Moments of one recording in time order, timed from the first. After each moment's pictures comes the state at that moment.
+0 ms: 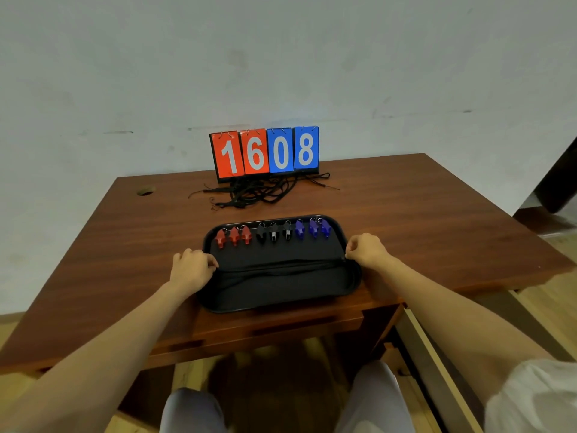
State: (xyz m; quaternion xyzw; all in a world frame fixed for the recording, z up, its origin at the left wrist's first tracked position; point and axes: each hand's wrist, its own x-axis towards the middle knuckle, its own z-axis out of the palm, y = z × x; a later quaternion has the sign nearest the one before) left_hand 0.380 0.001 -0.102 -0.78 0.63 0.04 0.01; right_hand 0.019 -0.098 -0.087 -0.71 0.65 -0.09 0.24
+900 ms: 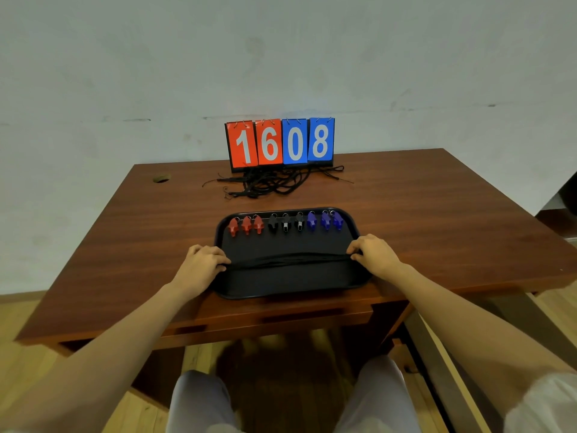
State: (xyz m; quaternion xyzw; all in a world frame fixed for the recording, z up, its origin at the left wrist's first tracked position) left_hand 0.393 0.033 -0.119 -0.68 0.73 0.02 -0.06; right_hand 0.017 -0.083 -0.107 -0.84 0.53 -0.04 0.11
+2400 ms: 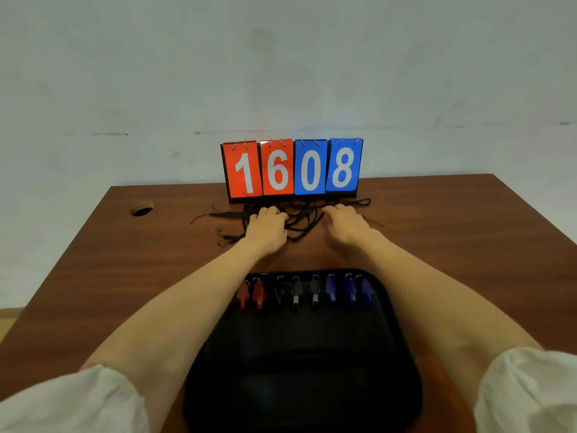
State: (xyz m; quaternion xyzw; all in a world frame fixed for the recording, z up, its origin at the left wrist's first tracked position) left_hand 0.340 -0.242 -0.068 -0.71 0.70 0.08 -0.05; right_hand 0.157 -0.313 -0.071 -0.84 0.53 -0.01 0.11
